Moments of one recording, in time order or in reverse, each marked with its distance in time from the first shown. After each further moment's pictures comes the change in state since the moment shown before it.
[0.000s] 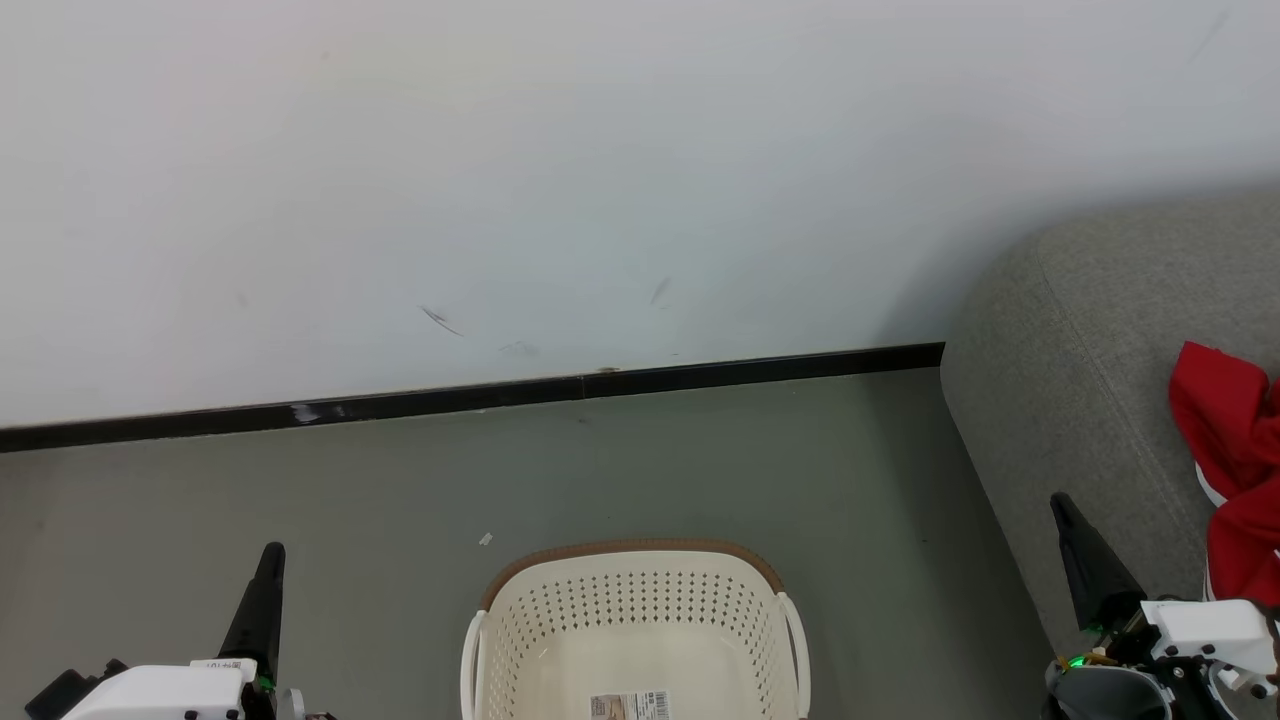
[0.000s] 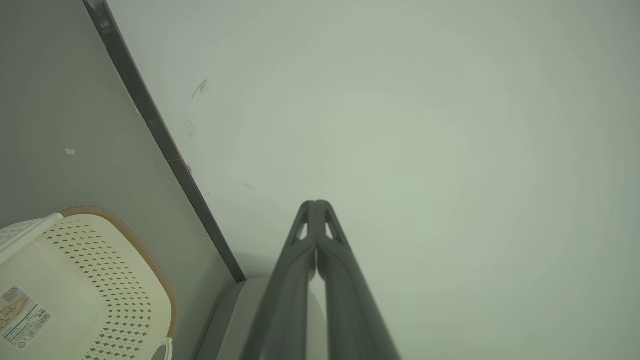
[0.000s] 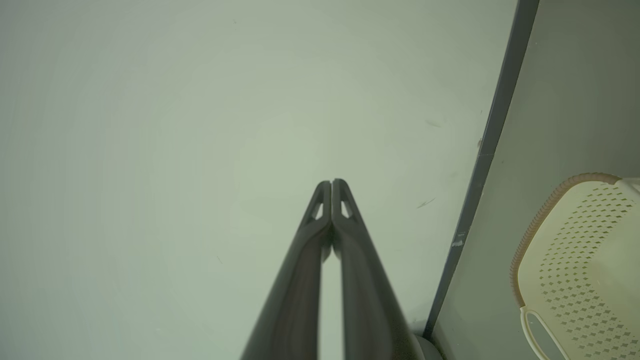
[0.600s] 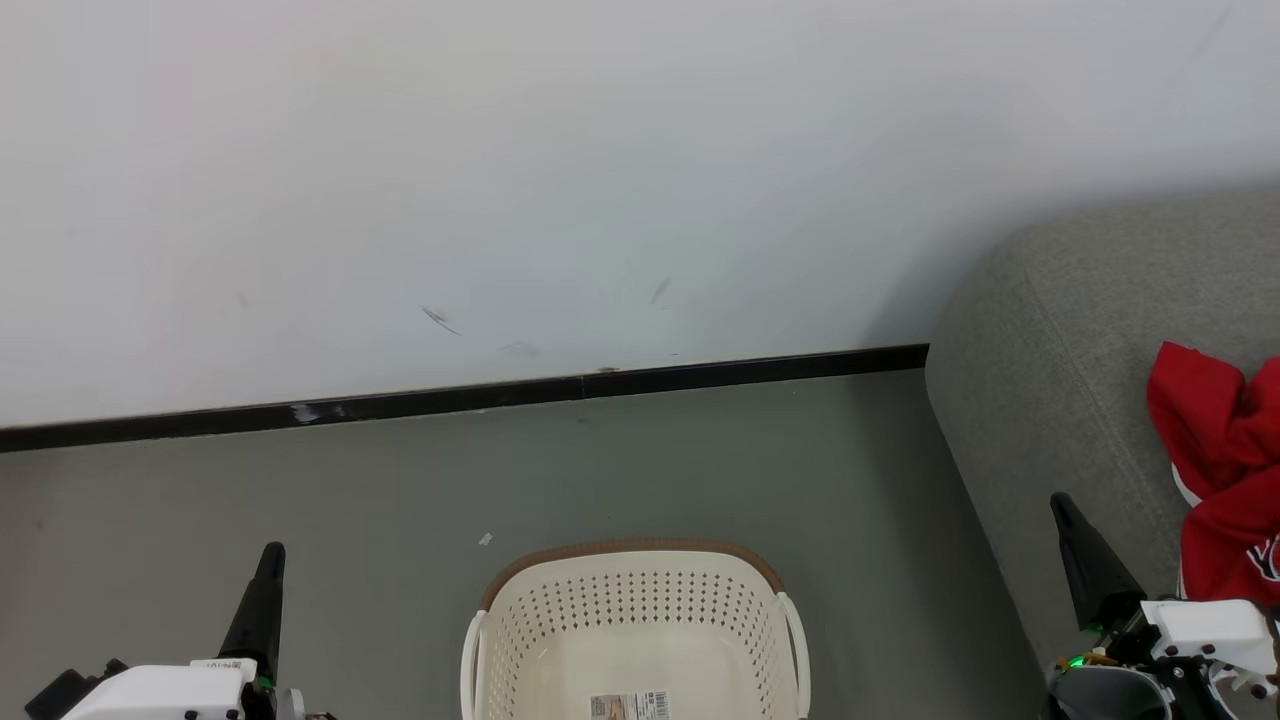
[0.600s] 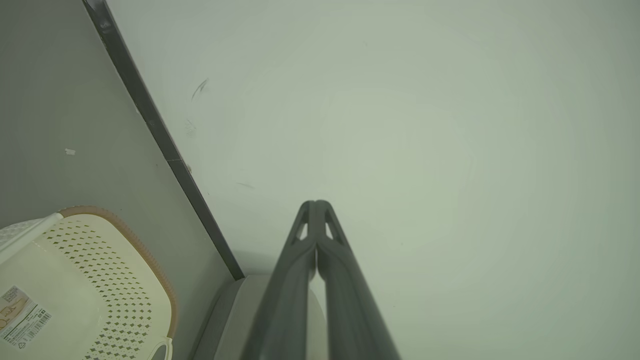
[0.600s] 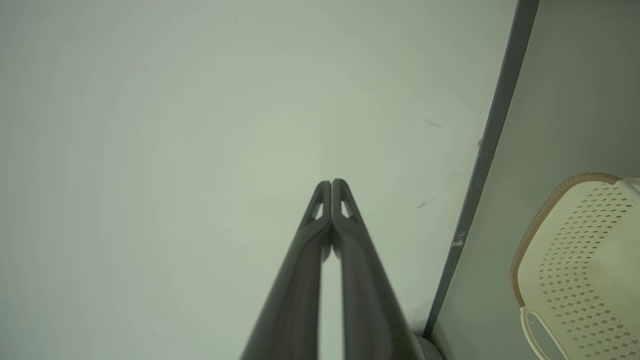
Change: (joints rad) left arm 0.000 0.000 0.000 0.000 0.000 0.000 0.000; right arm 0.000 0.000 0.000 0.000 0.000 0.000 0.000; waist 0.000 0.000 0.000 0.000
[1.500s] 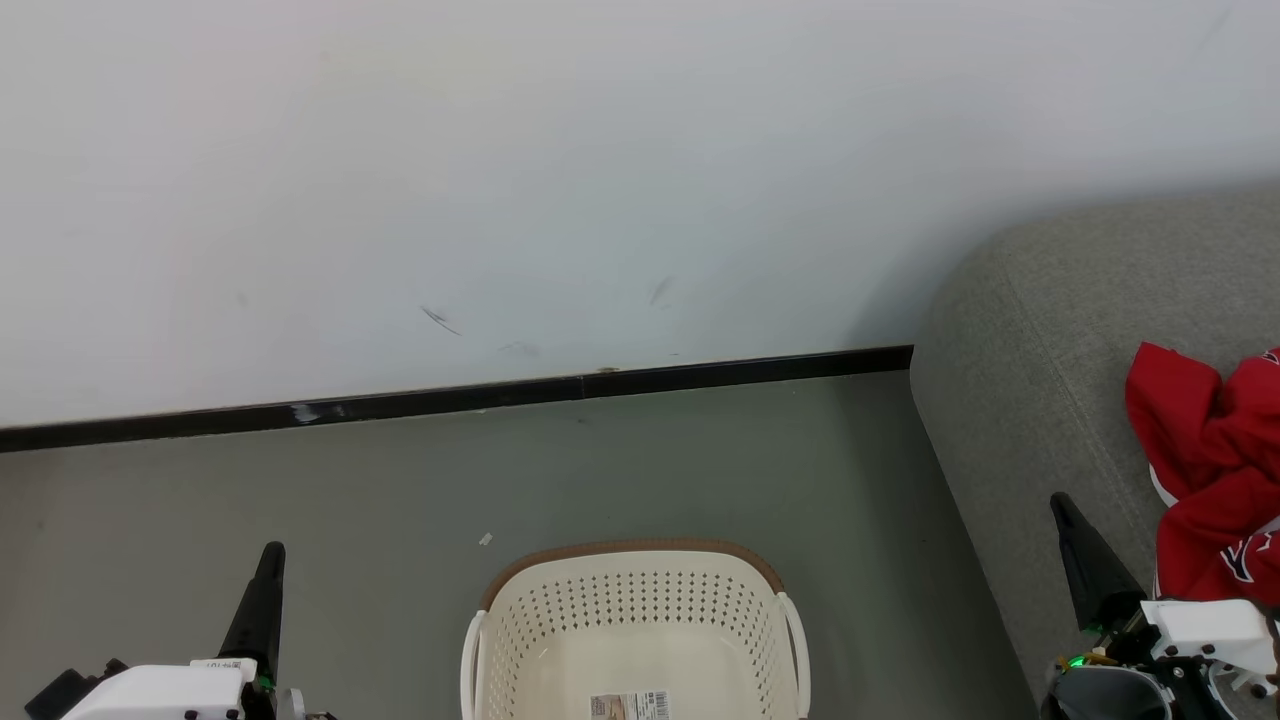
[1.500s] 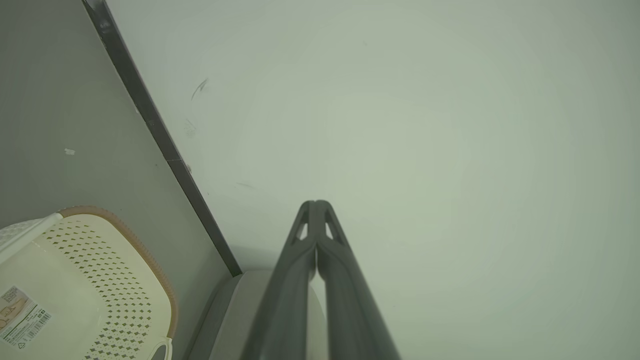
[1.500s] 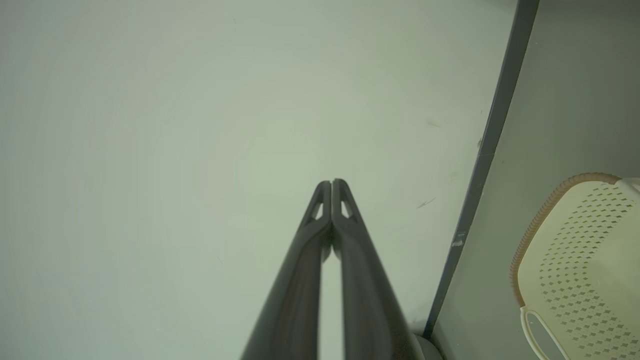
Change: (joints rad) left arm 0.000 0.000 0.000 -0.001 0.000 0.000 0.000; right arm 0.000 0.000 0.000 0.000 0.000 0.000 0.000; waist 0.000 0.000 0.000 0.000
